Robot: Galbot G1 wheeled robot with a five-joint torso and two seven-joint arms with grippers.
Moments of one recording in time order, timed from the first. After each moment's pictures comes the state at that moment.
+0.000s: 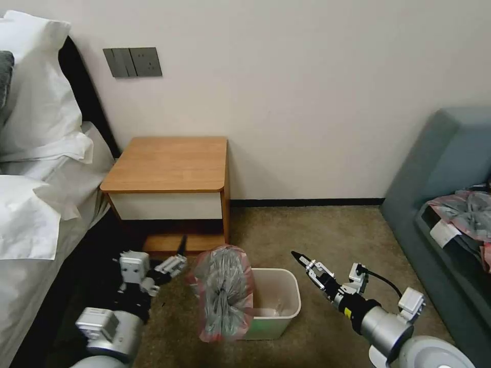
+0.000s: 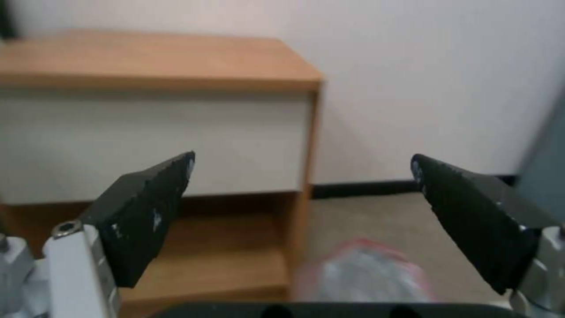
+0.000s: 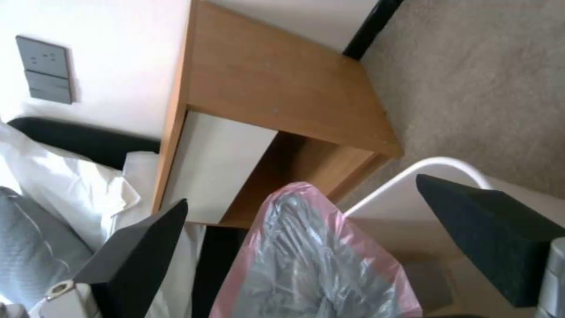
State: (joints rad) left arm 1.77 -1.28 -0.46 -2.40 -0.26 0.13 -0.04; right arm -1.71 1.26 0.62 2.38 1.49 -0.55 0.29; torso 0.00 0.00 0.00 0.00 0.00
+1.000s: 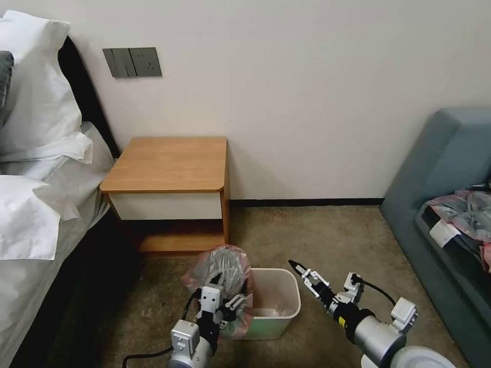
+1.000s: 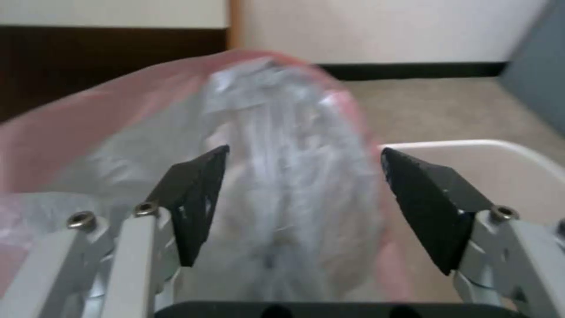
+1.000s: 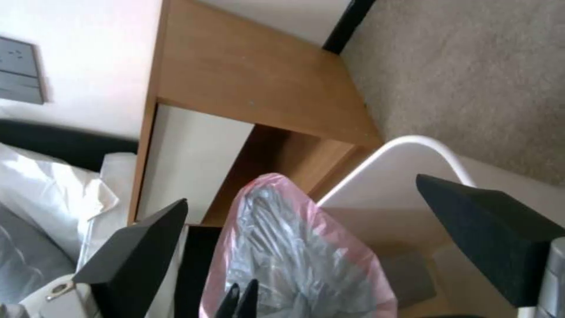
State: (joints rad) left arm 1.69 -1.24 -0.14 -2.26 -0.22 0.29 -0.31; right arm -1.73 1.31 0.57 2.35 1.41 -0.53 0.28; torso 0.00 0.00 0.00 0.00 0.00
